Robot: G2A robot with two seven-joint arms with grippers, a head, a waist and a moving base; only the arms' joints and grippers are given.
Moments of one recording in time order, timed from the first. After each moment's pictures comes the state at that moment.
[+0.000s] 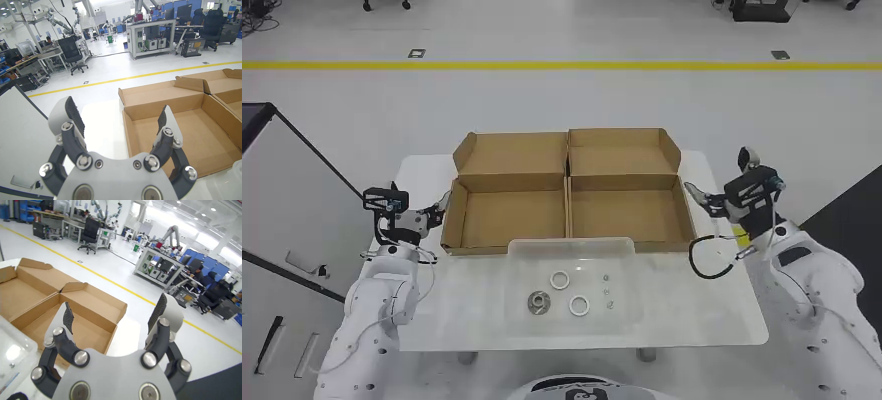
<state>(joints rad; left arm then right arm) 1.73 -1.15 -1.60 -1.80 1.33 0.00 0.00 -1.75 -1.11 1.76 -2.09 -1.31 -0.45 0.21</state>
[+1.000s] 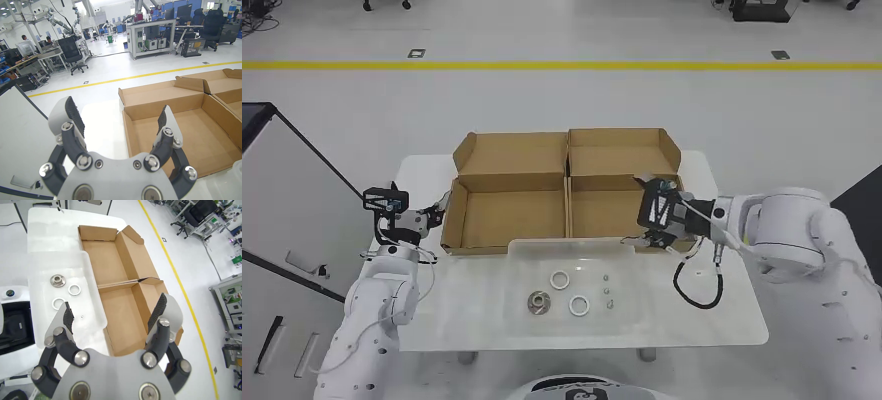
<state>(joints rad) 1.73 -1.15 -1.60 -1.80 1.33 0.00 0.00 -1.32 -0.96 1.39 -2.11 -0.71 -0.80 1.02</state>
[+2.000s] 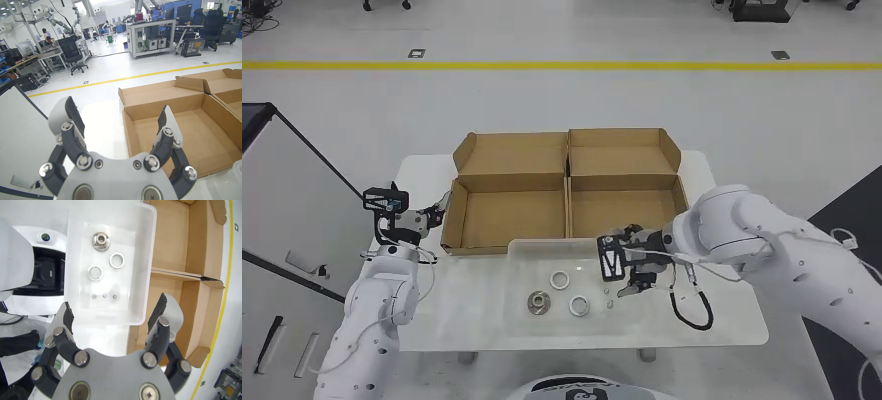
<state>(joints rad) 1.73 -1.15 -1.60 -1.80 1.33 0.00 0.00 -0.83 -0.68 0.67 -2.04 -0.54 -0.76 1.06</state>
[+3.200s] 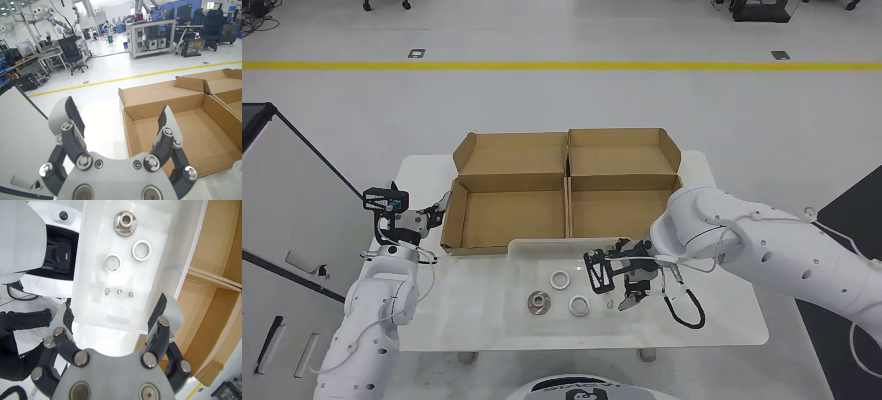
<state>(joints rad) 1.73 -1.15 -1.60 -1.80 1.33 0.00 0.00 -0.55 -0.72 0.29 -1.91 -0.43 -0.75 1.06</state>
